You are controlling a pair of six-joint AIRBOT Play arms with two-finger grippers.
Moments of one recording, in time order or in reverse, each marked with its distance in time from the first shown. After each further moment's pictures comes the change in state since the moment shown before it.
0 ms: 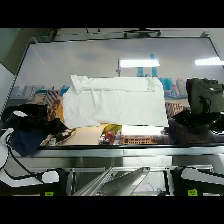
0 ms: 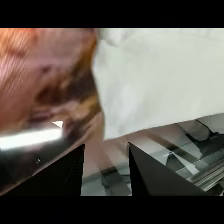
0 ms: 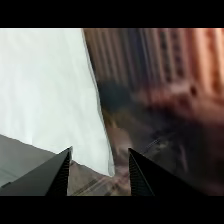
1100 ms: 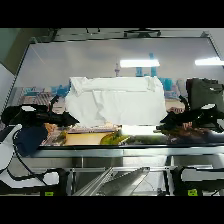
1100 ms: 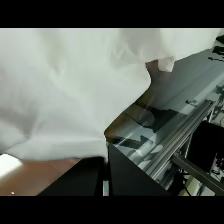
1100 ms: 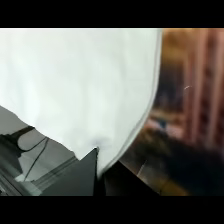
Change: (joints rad) left arm -0.134 -0.003 0.013 -0.291 -0.107 0.173; right arm 0.212 -0.123 0.058 -0.014 0.047 0.018
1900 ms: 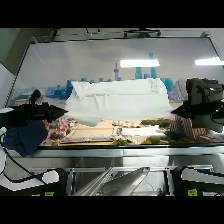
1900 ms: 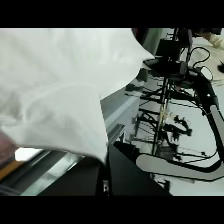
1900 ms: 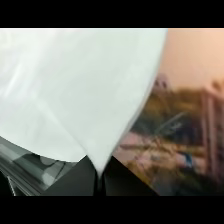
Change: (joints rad) left arm 0.177 0.062 0.084 -0.244 -0.246 -0.072; right arm -0.107 0.105 0.151 0.008 0.138 0.125
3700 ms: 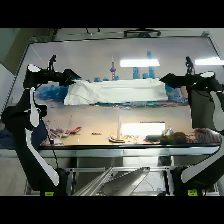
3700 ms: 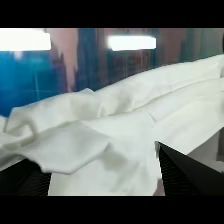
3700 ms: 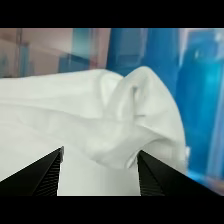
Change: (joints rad) left arm -0.307 -0.779 1.173 0.212 0.276 -0.269; right arm 0.209 -0.460 0.622 0.151 -0.332 -0.074
